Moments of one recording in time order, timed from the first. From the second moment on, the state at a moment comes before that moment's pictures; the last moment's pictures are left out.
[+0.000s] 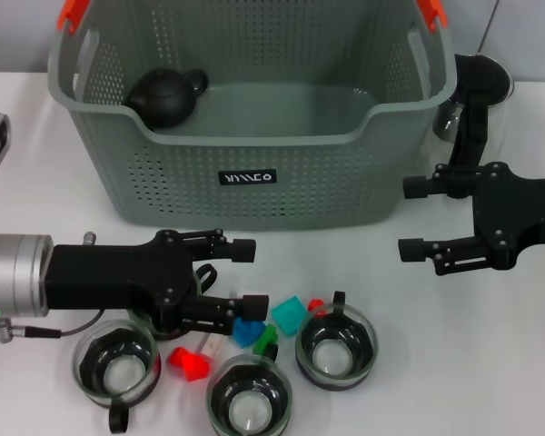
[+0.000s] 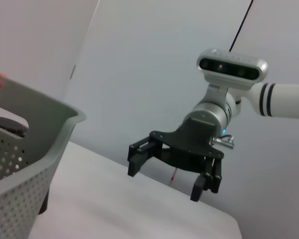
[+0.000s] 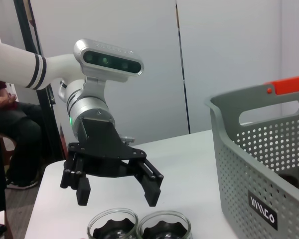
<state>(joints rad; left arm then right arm) -0.50 -2.06 0.72 0.60 1.96 1.83 -1.40 0.66 2.02 -0.58 -0.67 -2.14 -1.80 1.31</state>
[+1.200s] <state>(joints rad) -0.51 -2.05 0.71 0.61 2.06 1.87 -1.41 0.89 2.04 -1.06 -0.87 -2.31 -1.89 1.76</state>
